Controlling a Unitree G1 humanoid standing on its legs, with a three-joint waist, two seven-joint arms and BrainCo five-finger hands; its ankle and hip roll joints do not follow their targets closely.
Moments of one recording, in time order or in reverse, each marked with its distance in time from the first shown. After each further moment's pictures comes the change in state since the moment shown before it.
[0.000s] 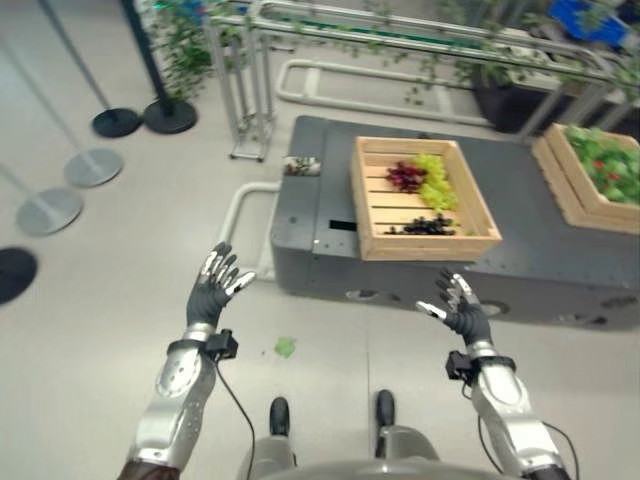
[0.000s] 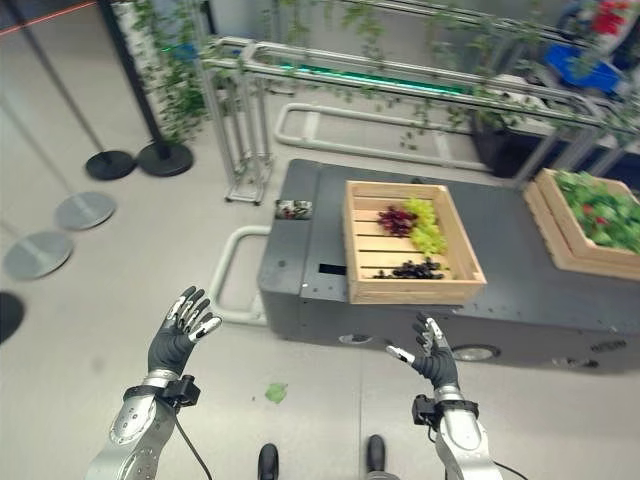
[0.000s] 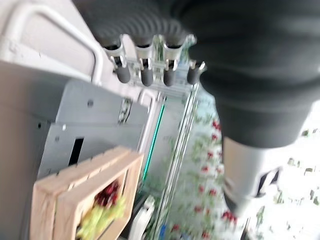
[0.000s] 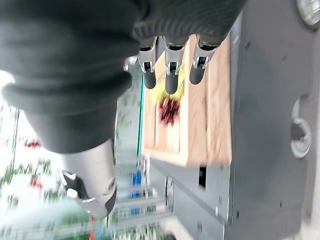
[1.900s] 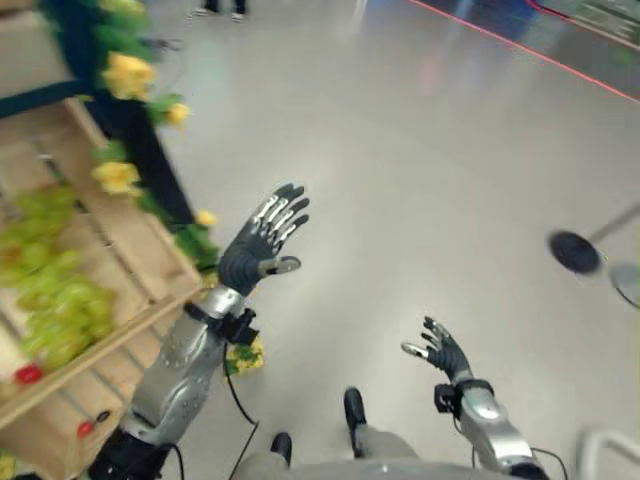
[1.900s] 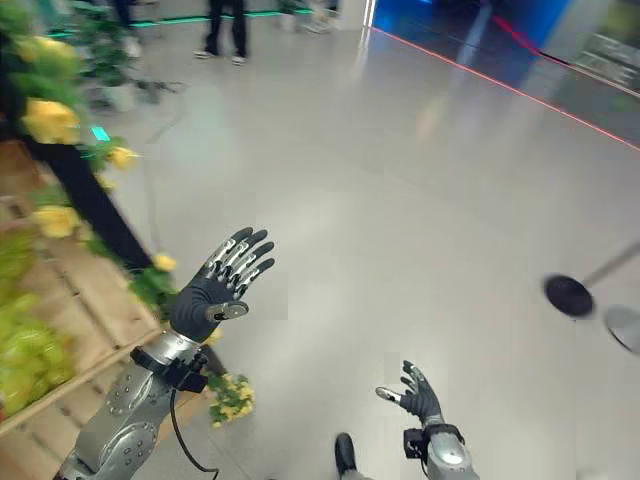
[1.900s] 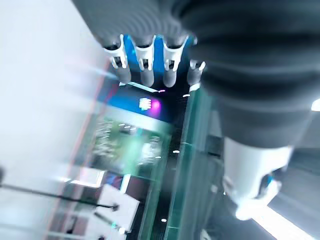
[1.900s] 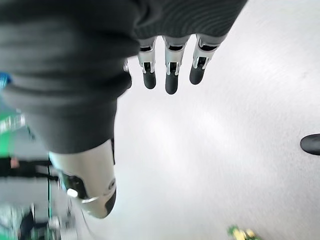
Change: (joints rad) left arm -0.101 0.108 -0.121 -0.252 -0.149 -0.015 -0.224; right arm -0.041 0.026 0.015 0.362 -0.020 0.046 0.047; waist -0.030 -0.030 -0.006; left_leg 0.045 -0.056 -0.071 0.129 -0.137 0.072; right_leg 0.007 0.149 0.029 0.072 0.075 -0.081
